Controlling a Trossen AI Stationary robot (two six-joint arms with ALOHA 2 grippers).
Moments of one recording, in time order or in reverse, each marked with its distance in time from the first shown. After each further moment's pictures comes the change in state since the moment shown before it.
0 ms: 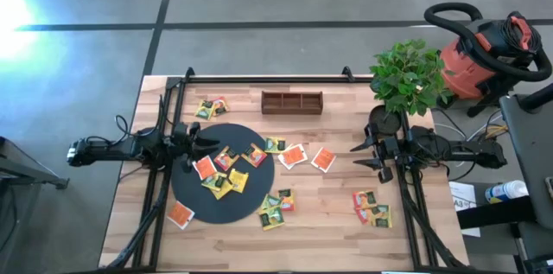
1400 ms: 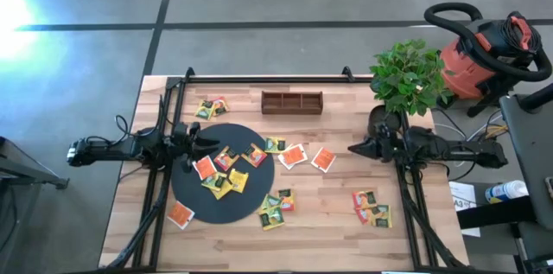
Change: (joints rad) left arm 0.000 0.000 0.000 0.000 0.000 0.000; right arm 0.000 0.014 0.000 -0.028 0.166 1.173
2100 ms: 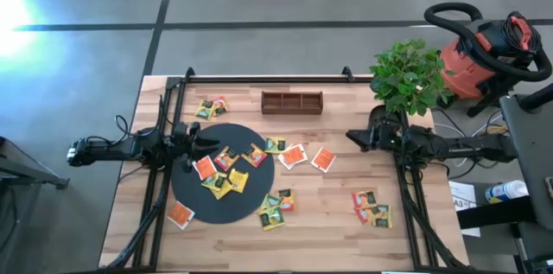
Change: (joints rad) left arm 0.000 0.000 0.000 0.000 0.000 0.000; right arm 0.016 0.229 0.002 0.309 0.260 0.258
